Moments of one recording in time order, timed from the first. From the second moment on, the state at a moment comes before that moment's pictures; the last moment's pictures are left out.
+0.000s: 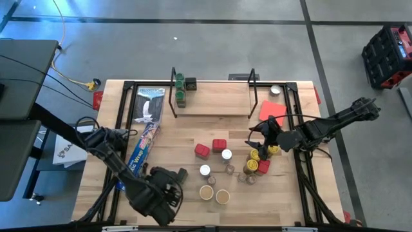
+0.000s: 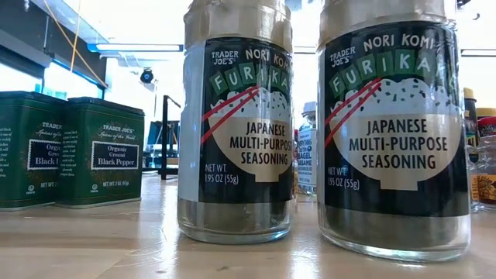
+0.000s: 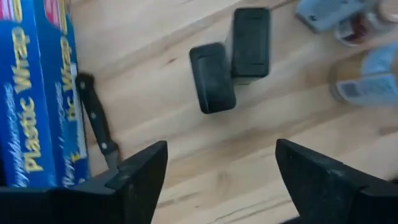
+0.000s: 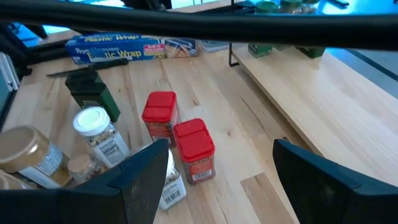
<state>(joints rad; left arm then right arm) -0.78 1.95 1.80 -1.53 -0.29 -1.96 0.40 0.93 0.74 -0.40 0.60 0.43</state>
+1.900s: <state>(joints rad) -0.03 1.72 1.53 -1.10 -0.12 -0.43 0.39 0.93 0.74 -0.33 0.59 0.42</state>
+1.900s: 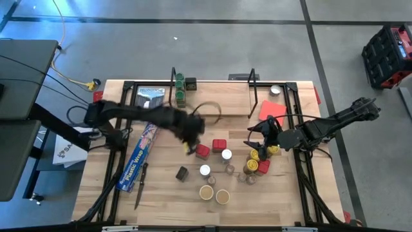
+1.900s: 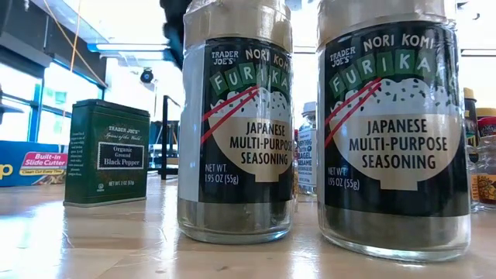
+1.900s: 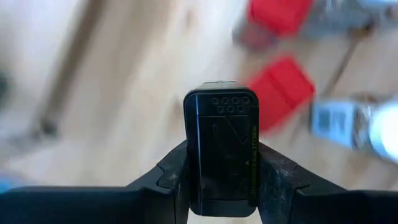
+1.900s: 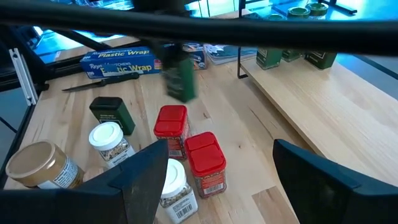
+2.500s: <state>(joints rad) 0.36 2.14 2.18 -1.40 -0.24 0.45 0.39 0.93 0.74 -0.33 0.64 0.43</state>
